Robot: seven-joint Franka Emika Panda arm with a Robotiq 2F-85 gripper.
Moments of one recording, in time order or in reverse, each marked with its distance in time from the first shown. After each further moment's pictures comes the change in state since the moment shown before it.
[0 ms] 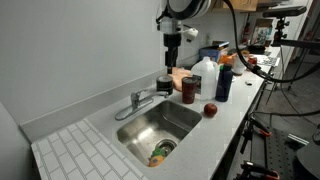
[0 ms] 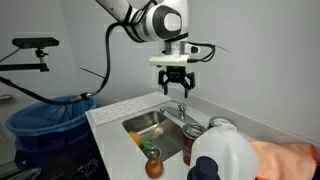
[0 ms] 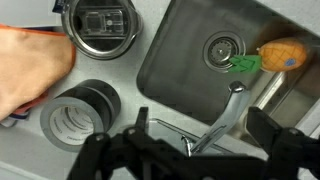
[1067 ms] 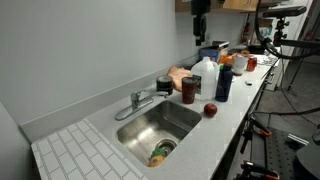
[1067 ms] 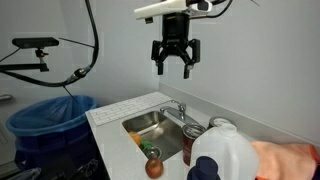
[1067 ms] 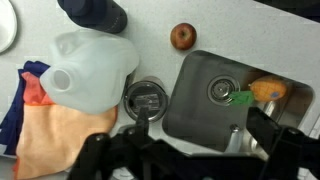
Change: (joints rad) arm -0.044 -0.288 -0.072 -0.018 -0.043 -0.385 0.029
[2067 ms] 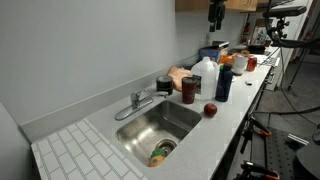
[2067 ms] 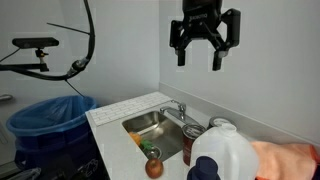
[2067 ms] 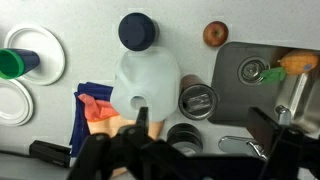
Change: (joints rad) arm -0.075 -0.095 -0.128 0.004 -0.024 -0.004 0.013
